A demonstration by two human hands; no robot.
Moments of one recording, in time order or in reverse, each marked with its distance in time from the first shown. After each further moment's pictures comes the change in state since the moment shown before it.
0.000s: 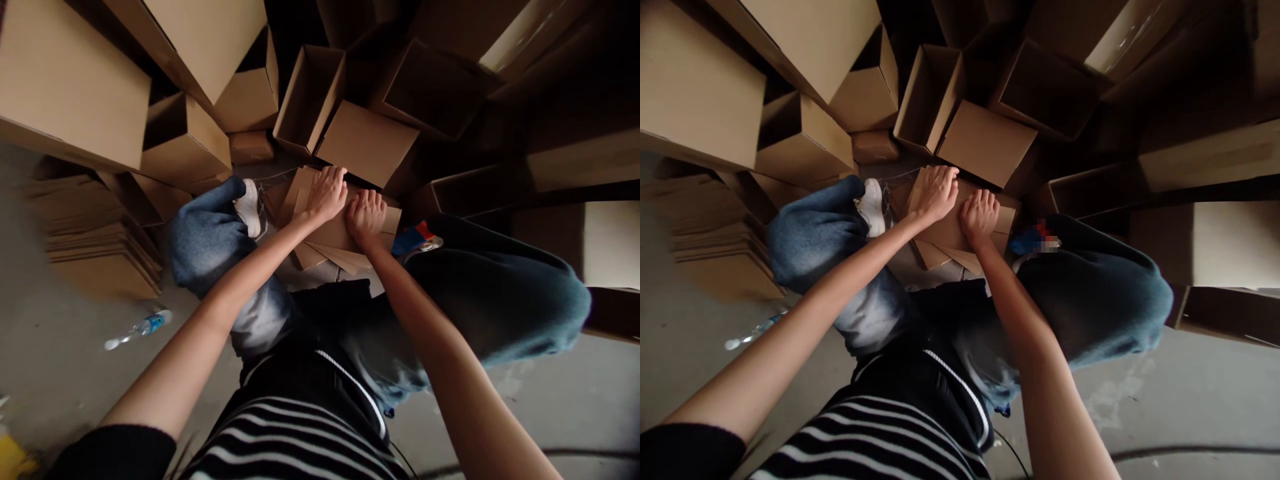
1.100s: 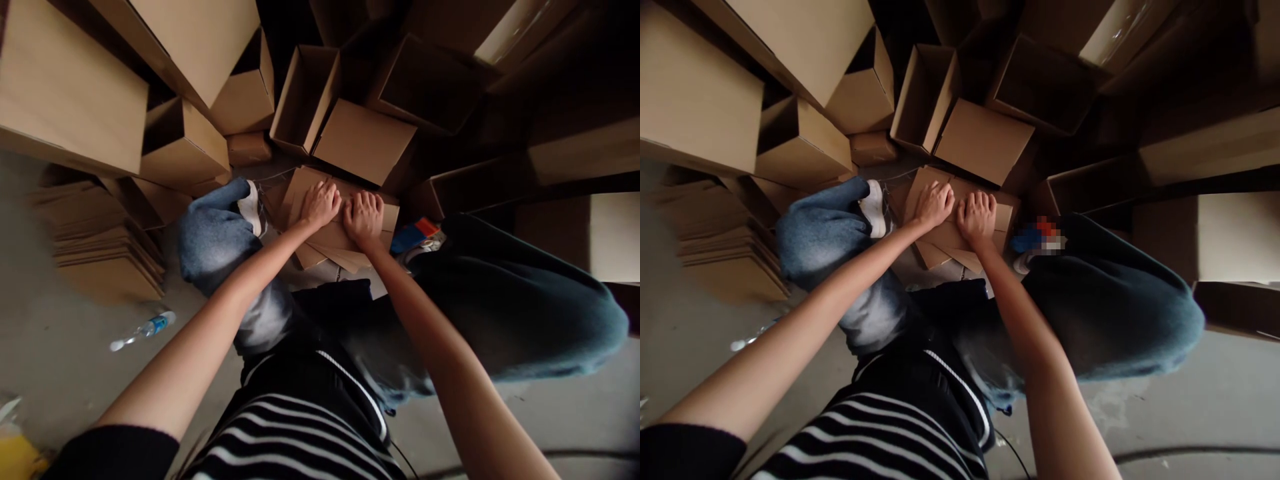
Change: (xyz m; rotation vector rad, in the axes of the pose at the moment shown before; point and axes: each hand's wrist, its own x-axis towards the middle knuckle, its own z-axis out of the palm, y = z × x) left_hand -0.010 -0.008 0.018 0.075 -0.116 -0.045; right_hand -0.010 0.007 -0.013 0.056 -0.102 -0.146
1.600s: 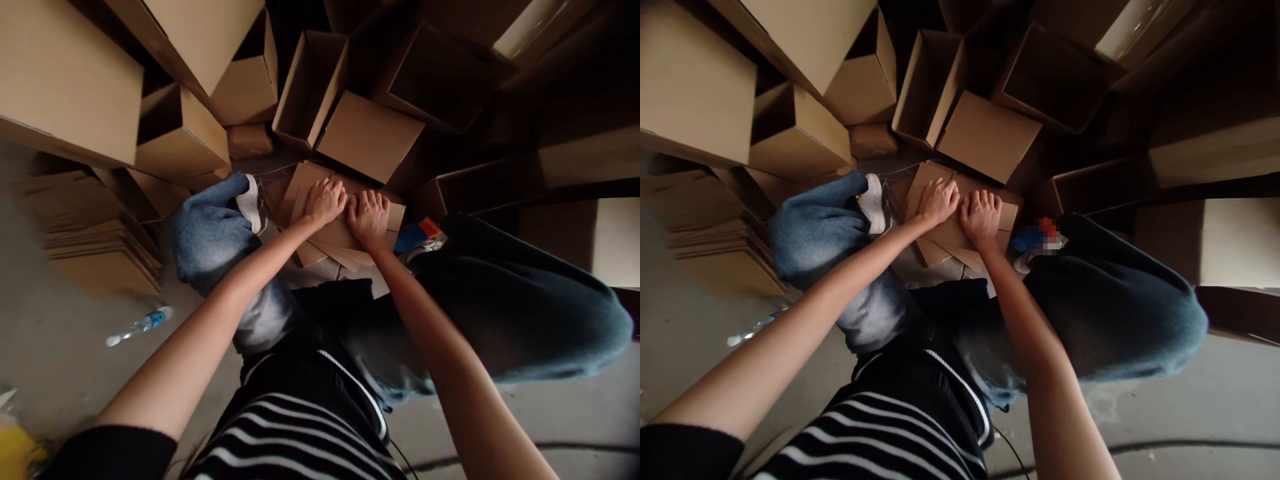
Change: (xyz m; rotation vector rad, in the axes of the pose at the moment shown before) left_hand 0.003 0.002 0.001 -0.007 -0.017 0.004; right_hand 0.003 0.002 0.003 -0.017 0.025 0.013
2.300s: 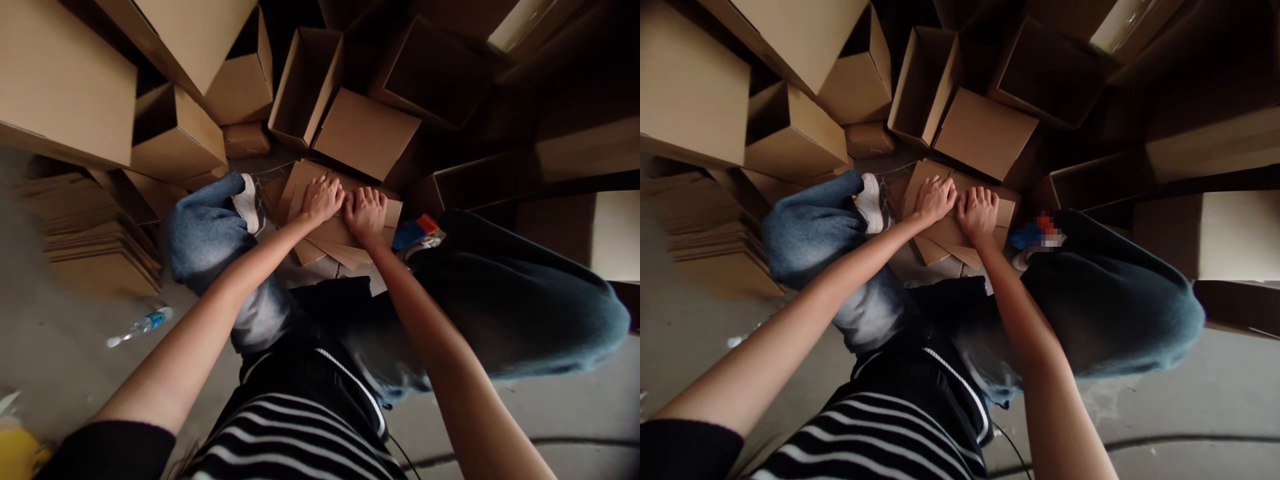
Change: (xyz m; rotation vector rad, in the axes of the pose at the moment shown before) left_hand 0.003 0.000 0.002 -0.012 -0.006 -0.005; right_hand 0.002 -0.002 -0.004 -0.024 -0.020 0.002
